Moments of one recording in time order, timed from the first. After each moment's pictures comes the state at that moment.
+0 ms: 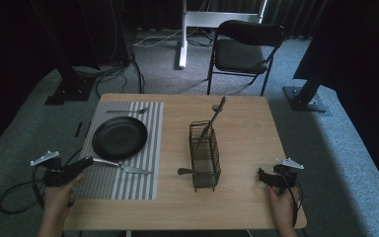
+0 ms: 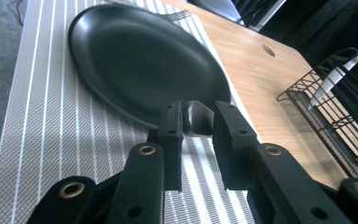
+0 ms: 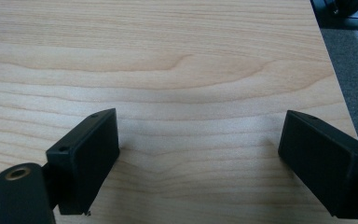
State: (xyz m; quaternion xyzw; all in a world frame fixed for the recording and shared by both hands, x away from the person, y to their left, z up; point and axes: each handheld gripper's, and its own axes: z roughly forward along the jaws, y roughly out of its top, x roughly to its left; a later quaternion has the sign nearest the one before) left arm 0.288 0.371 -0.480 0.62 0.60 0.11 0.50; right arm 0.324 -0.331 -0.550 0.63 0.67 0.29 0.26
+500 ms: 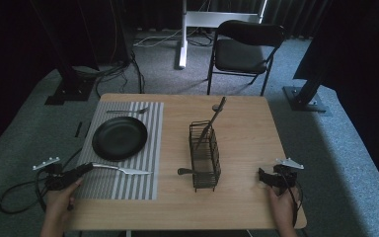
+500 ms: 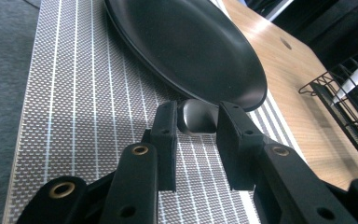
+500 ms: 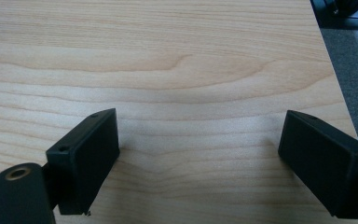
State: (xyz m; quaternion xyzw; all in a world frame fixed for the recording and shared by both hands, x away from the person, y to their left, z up) left arm 0.298 0.393 -0.528 0.60 0.62 0.07 0.50; right arm 0.324 -0.331 -0.550 0.63 0.67 0.29 0.26
